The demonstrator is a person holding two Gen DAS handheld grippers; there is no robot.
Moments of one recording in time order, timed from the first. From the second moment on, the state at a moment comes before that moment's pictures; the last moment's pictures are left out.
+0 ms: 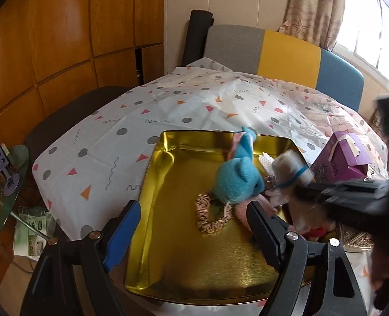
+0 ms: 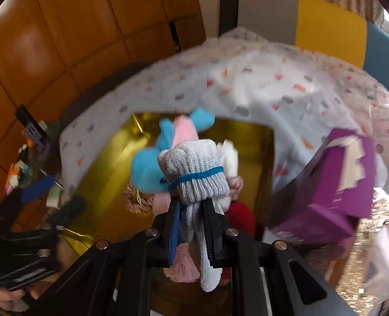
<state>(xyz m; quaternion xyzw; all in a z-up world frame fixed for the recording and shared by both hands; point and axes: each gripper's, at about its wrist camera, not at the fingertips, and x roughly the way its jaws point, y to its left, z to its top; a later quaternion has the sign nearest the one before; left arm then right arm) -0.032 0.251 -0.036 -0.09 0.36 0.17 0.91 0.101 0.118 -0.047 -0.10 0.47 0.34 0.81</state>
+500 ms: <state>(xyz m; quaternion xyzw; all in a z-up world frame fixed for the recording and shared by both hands) -0.033 0.244 -0.034 -0.08 0.36 0.16 0.92 0.090 0.122 -0.076 -0.13 0.47 0.33 0.81</state>
